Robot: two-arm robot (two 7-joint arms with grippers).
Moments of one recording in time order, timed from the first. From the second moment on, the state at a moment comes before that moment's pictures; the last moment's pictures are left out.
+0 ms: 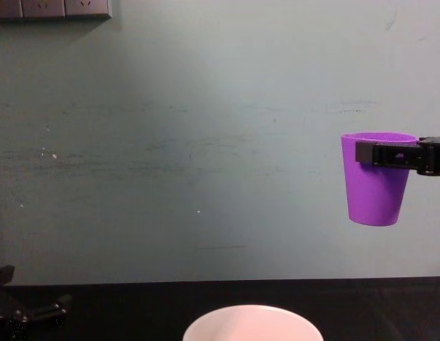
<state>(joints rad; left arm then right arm) -0.20 0.60 0.45 -1.41 -0.25 -0.12 0.03 0.20 0.54 -0.23 -1.76 0.53 0.21 0.34</state>
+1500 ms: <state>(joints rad) -0.20 0.60 0.45 -1.41 -0.25 -0.12 0.03 0.20 0.54 -0.23 -1.76 0.53 0.21 0.34</state>
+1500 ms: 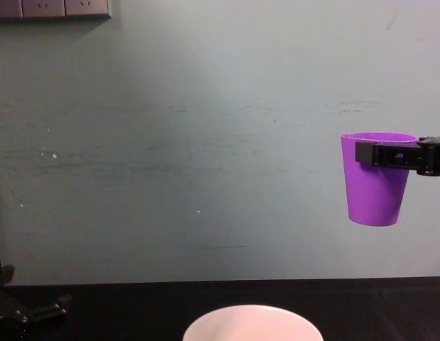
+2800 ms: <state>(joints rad) -0.20 0.60 0.45 -1.41 -0.25 -0.12 0.03 0.20 0.54 -0.23 -1.76 0.53 0.21 0.34</state>
